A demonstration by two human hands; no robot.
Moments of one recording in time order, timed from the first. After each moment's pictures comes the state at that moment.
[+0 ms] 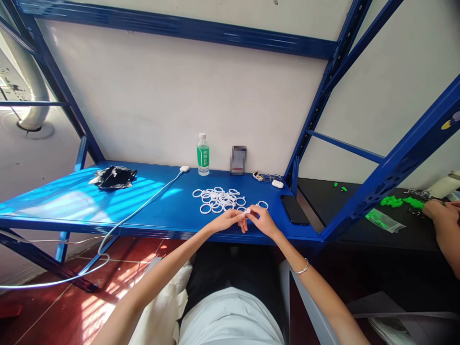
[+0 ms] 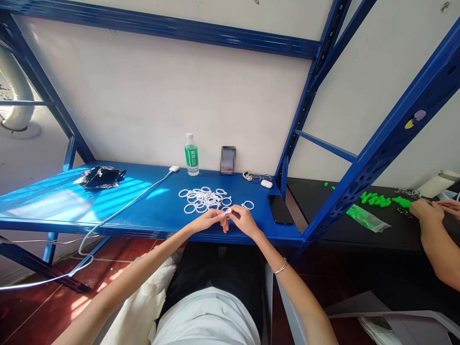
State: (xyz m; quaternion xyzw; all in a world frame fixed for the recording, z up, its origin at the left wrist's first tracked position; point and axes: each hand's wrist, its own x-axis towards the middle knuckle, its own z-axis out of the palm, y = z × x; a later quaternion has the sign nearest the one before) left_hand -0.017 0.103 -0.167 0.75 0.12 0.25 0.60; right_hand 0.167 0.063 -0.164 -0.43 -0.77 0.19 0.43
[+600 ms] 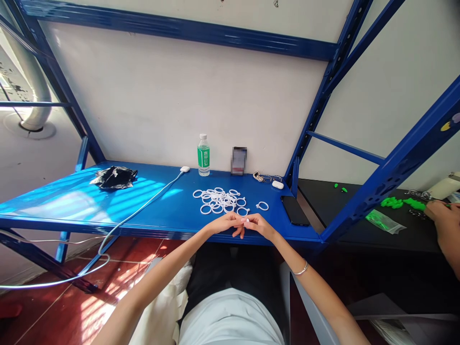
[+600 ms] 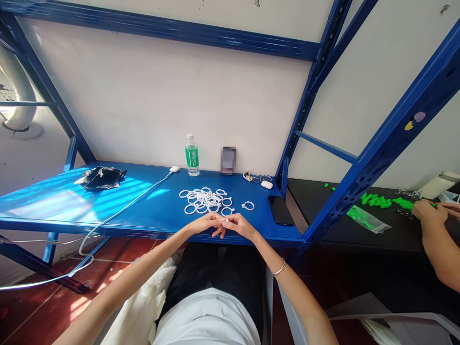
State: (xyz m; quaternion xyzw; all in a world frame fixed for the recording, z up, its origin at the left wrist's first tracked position) left_hand -0.023 0.099 -0.163 0.73 0.10 0.20 0.64; right_hand 0.157 0.053 -0.160 -0.29 -0.72 0.52 0.35
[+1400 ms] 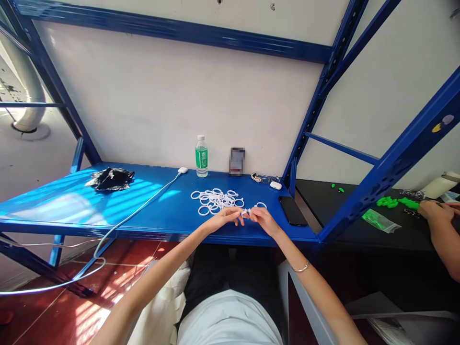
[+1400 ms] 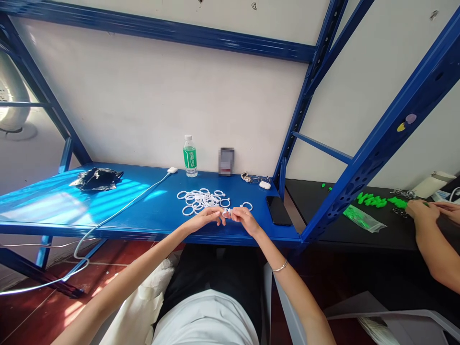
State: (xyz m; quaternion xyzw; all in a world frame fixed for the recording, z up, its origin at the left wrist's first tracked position) left_hand -0.024 0.108 -0.162 0.72 0.12 0.29 0.62; right_hand 0.176 0.064 -0.157 -0.37 -0.68 0.44 0.45
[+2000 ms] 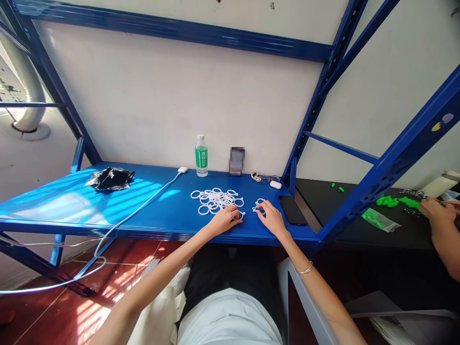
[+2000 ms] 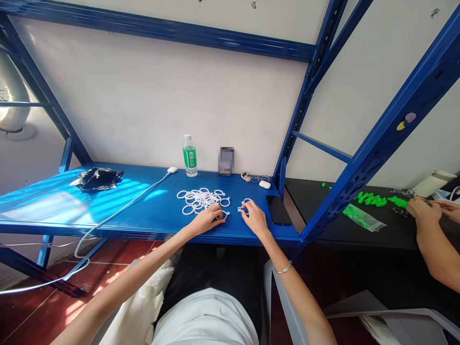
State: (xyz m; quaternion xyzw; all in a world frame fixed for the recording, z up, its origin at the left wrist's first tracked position) left_hand -0.019 0.114 -0.183 0.93 0.27 0.25 0.07; right_hand 0.207 0.063 -0.171 -0.60 -0.74 -0.02 0.30
